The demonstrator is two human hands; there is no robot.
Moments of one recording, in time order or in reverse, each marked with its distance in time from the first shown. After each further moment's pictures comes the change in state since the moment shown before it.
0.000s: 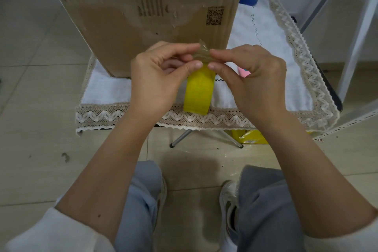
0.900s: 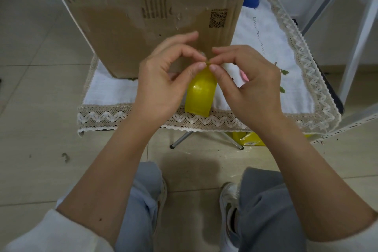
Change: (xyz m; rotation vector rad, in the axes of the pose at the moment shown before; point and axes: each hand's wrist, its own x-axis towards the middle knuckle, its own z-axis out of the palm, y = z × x) left_hand -0.003 0.001 -0.002 0.098 -0.050 0.130; right_hand -0.003 -0.006 0.003 0.056 -0.038 -0.082
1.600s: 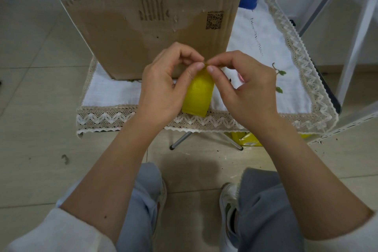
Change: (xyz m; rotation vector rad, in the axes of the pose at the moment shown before) left_hand -0.002 -0.002 0.007 0.111 -0.003 0.036; right_hand -0.001 -0.003 0.001 0.006 -0.002 0.022
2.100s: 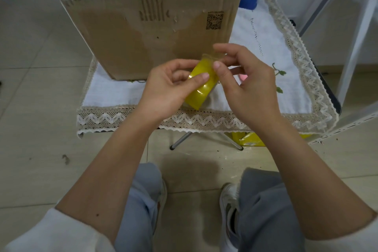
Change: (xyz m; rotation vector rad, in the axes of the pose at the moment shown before) left_hand 0.001 0.001 0.001 -0.377 -0.144 -0.560; right_hand 0.002 -0.004 -0.002 0.155 -0.062 0.286
